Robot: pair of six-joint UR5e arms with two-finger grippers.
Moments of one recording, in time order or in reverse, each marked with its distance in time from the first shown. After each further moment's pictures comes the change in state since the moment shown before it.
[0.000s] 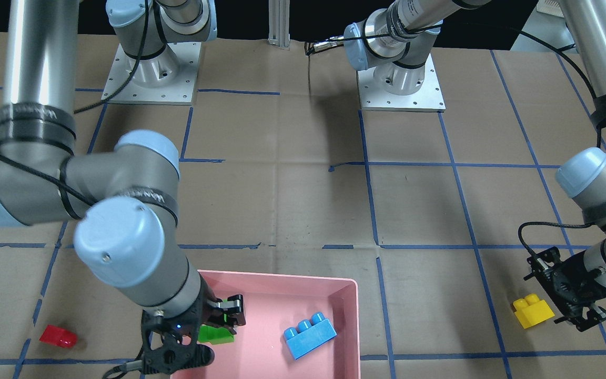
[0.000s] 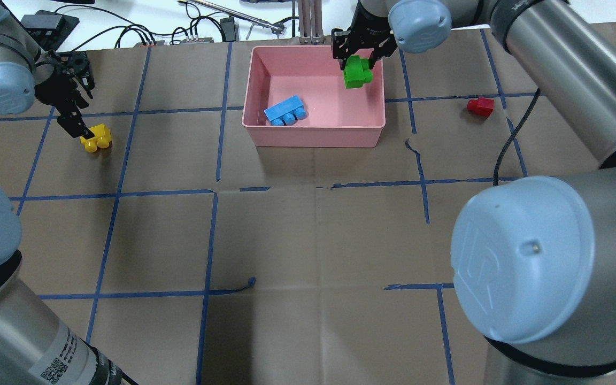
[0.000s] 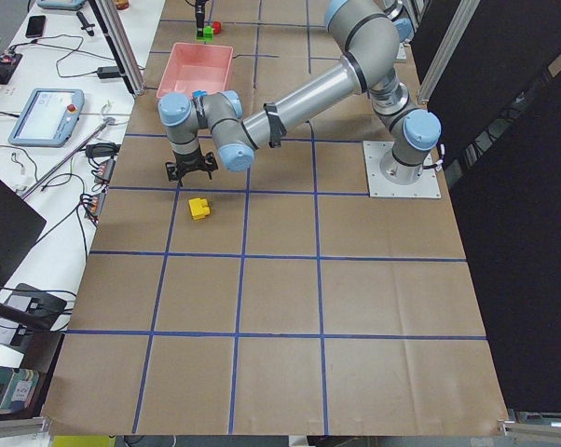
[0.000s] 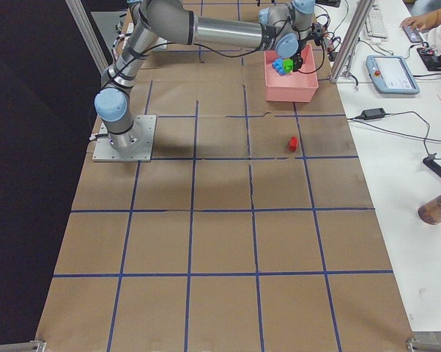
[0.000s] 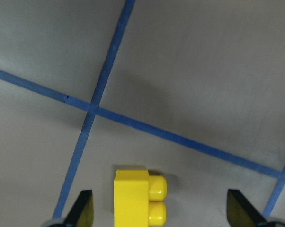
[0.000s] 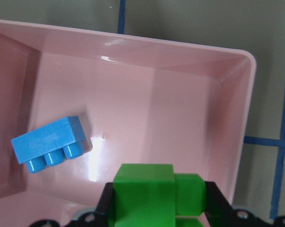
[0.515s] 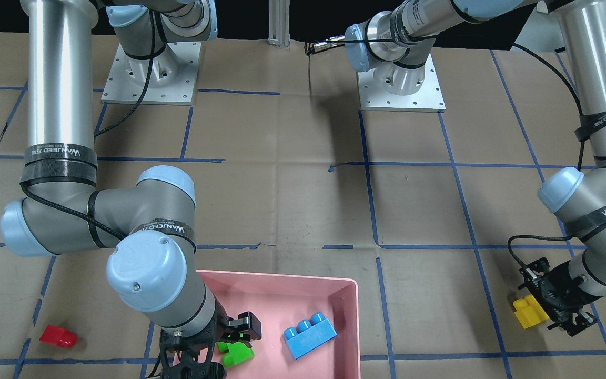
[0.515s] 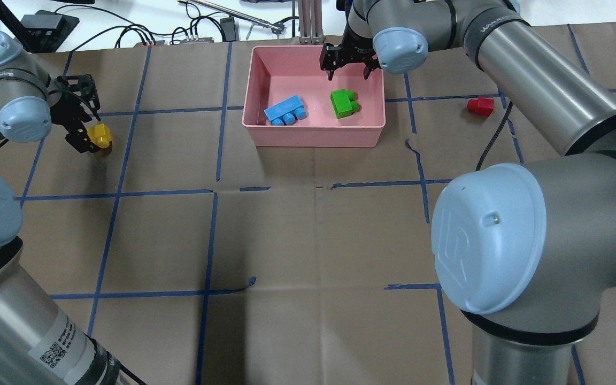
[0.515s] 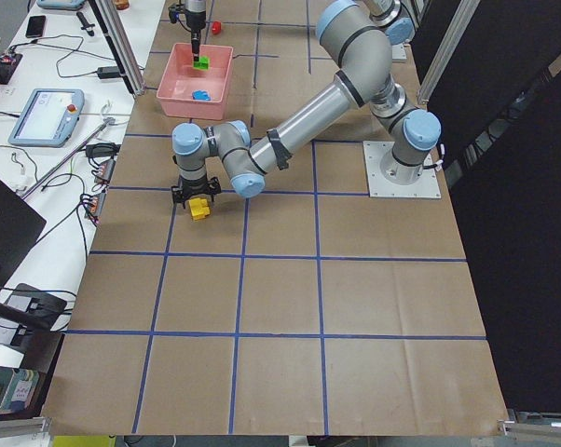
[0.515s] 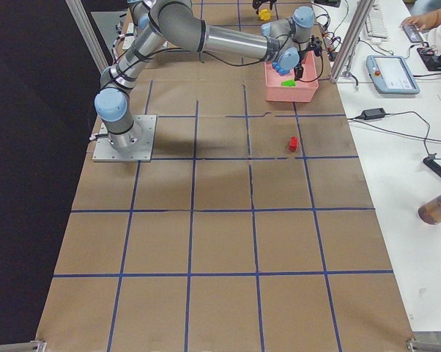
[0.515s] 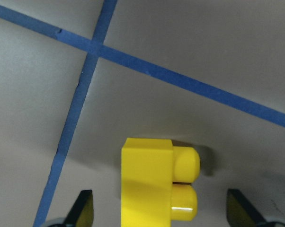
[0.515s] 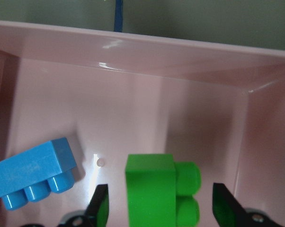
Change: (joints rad) left arm 0.015 -0.055 -0.049 0.125 -0.002 0.005; right arm 0.006 0.047 0.001 -0.071 -0.008 0.015
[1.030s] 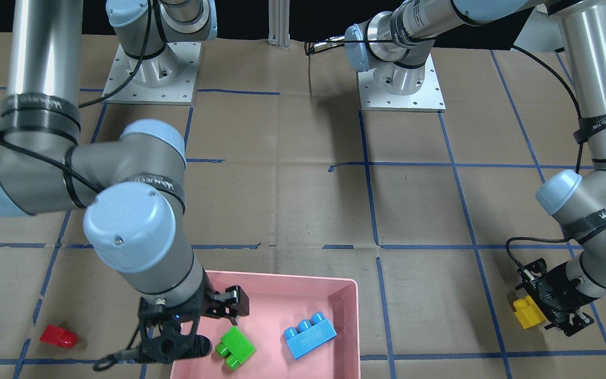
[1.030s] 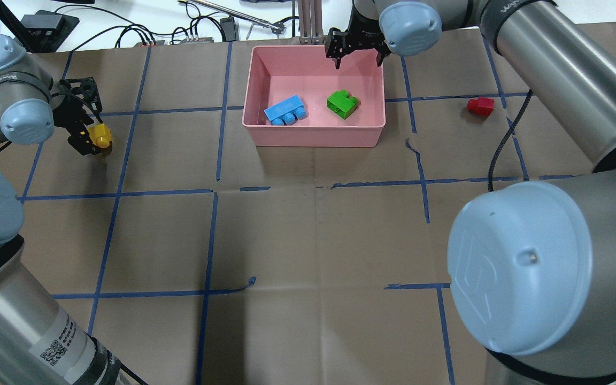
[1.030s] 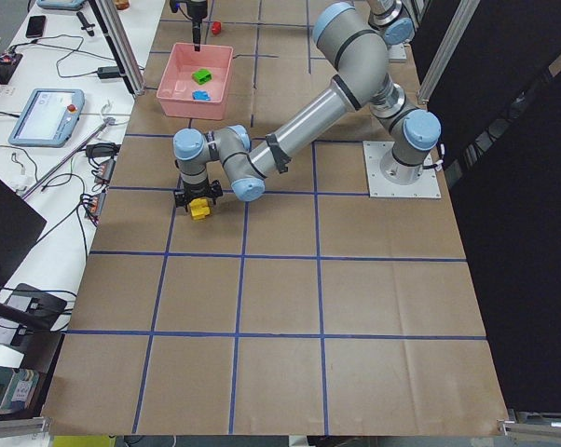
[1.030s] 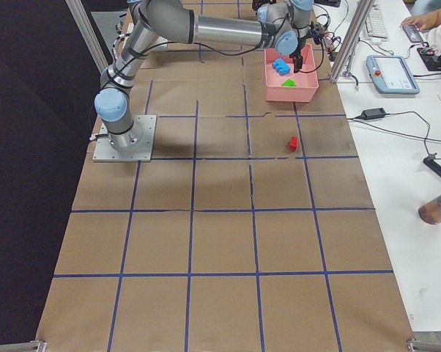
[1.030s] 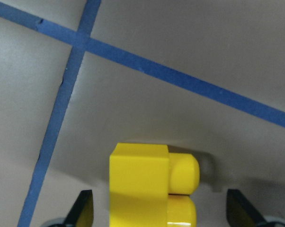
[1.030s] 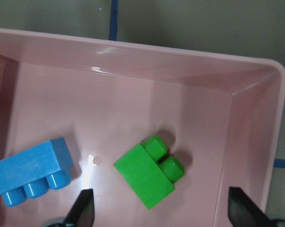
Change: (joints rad) left arm 0.000 -0.008 0.002 -0.004 0.000 -0.002; right arm -0.003 -0.136 0.004 0.185 -0.082 0.000
